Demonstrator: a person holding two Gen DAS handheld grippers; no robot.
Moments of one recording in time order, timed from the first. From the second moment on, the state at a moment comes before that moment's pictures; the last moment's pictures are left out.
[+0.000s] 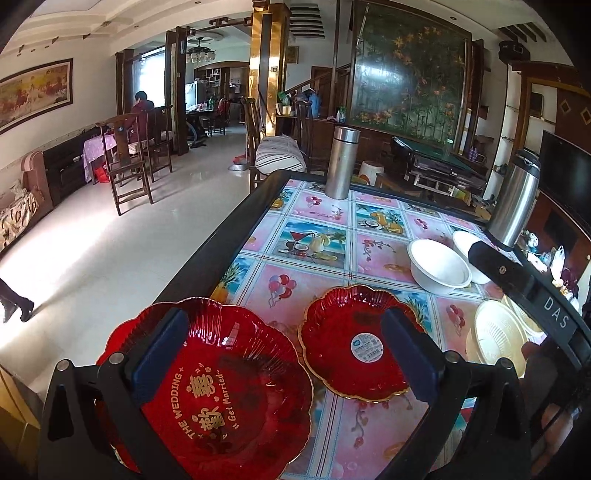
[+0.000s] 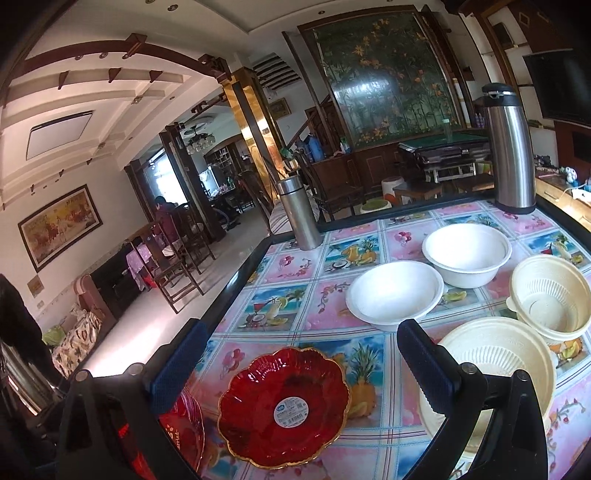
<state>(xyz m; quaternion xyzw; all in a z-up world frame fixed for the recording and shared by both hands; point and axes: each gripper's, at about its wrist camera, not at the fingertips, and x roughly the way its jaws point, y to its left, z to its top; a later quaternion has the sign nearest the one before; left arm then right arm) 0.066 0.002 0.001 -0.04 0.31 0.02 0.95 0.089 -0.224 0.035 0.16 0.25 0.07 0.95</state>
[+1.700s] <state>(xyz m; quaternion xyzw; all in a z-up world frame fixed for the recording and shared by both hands) 0.152 -0.014 -0.044 -0.10 0.37 0.04 0.92 0.133 -0.257 -0.038 0.26 0.39 0.10 0.88</state>
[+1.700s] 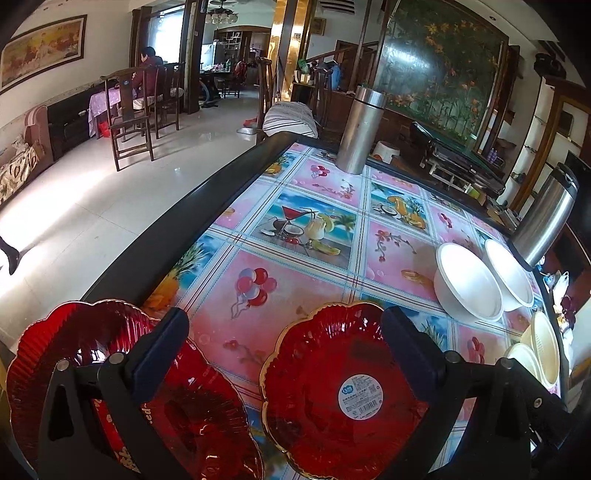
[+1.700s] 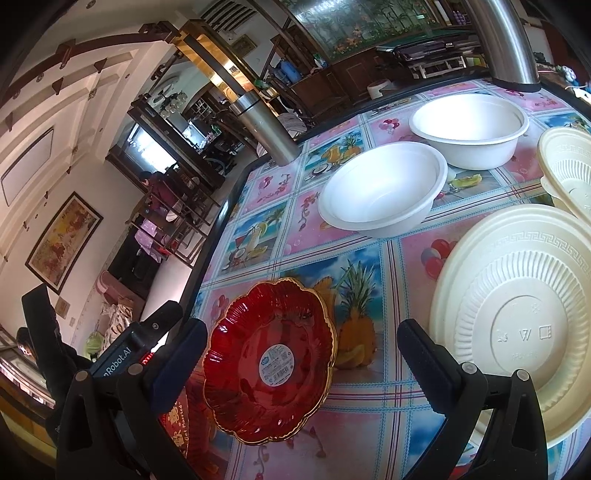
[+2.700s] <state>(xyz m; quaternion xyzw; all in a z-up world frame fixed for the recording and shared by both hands) 0.232 -0.010 -0.080 -0.21 0.63 -0.23 0.71 0.136 -0.253 -0.055 0.37 0.47 0.17 0.78</state>
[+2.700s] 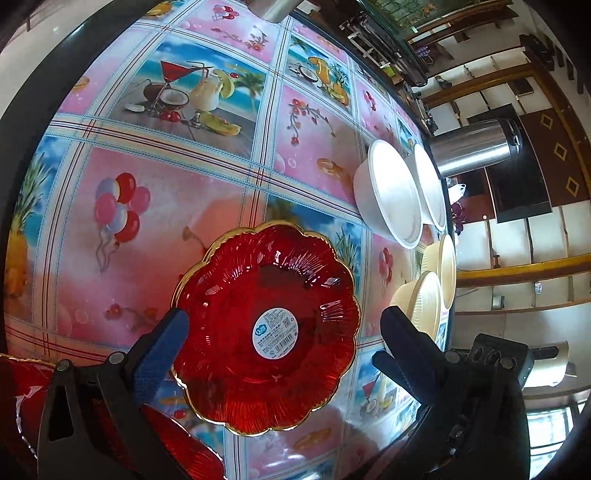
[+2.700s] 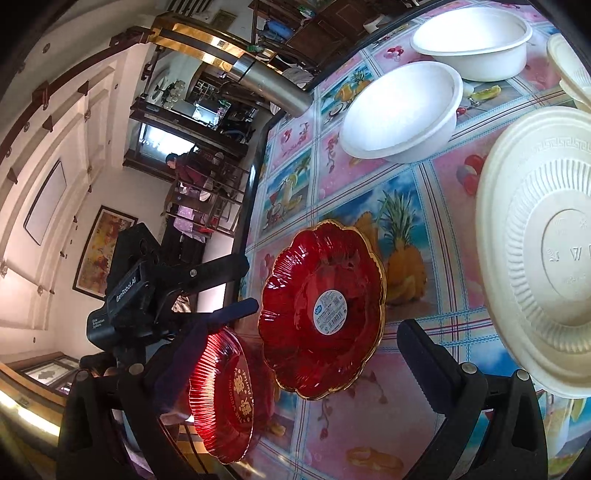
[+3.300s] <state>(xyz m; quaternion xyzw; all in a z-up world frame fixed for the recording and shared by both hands) 0.232 0.006 -0.083 -0.11 0.65 -0.18 0.73 0.143 -0.244 -0.072 0.36 0.49 0.17 0.78</state>
